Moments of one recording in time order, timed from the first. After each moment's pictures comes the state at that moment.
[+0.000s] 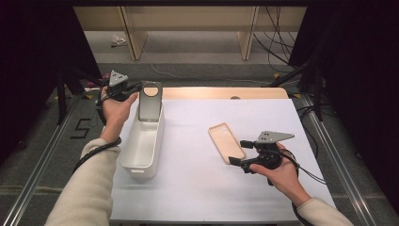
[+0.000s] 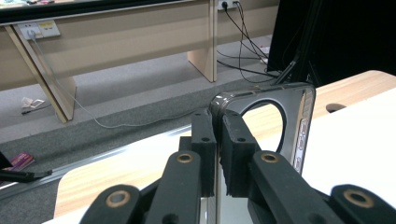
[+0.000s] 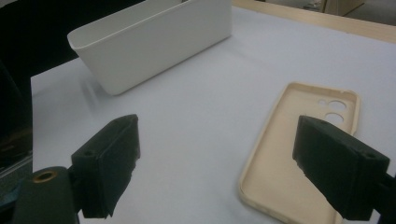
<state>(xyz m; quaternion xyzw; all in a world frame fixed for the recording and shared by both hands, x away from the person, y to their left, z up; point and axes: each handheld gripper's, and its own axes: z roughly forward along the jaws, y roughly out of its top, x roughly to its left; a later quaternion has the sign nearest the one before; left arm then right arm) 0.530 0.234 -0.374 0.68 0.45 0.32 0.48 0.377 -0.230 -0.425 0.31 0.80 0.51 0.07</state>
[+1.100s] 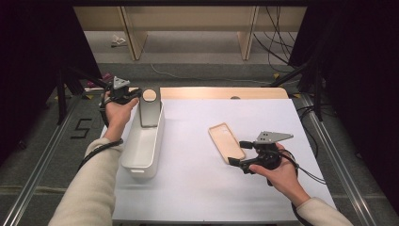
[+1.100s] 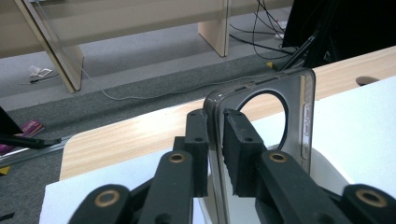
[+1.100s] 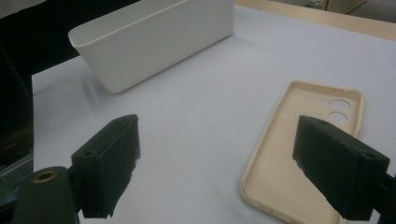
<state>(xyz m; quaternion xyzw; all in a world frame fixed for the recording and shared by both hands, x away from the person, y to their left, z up) 0.545 0.241 -0.402 0.70 0.48 0.31 0.43 0.378 -0.229 -0.427 0.30 0.80 0.51 0.07</state>
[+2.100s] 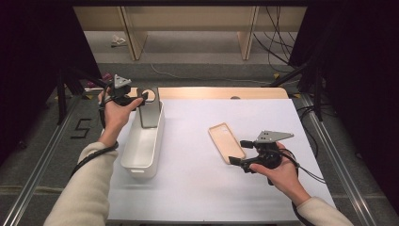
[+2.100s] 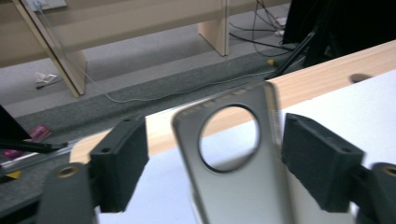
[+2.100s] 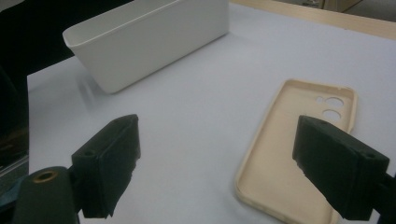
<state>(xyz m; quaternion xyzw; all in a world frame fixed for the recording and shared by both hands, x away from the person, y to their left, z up) 0.523 0.232 -0.384 0.70 0.48 0.31 0.43 0.381 -0.232 -0.427 0.31 0.80 0.50 0.07</state>
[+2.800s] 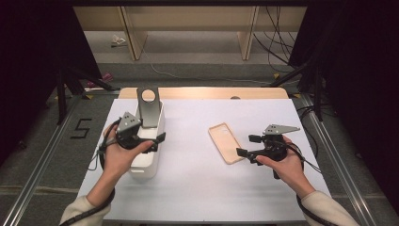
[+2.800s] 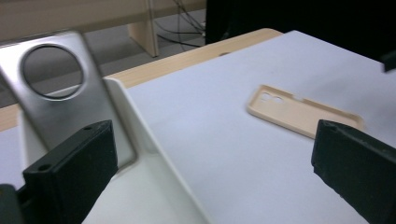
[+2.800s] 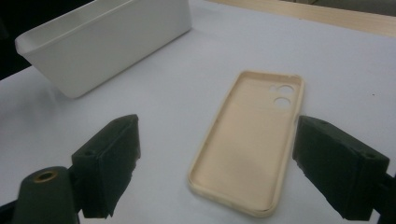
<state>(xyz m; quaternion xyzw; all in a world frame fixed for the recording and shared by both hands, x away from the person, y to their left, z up) 0.381 0.176 -0.398 0.74 0.39 0.23 0.49 0.403 -0.255 -0.430 0.35 0.79 0.49 0.08</state>
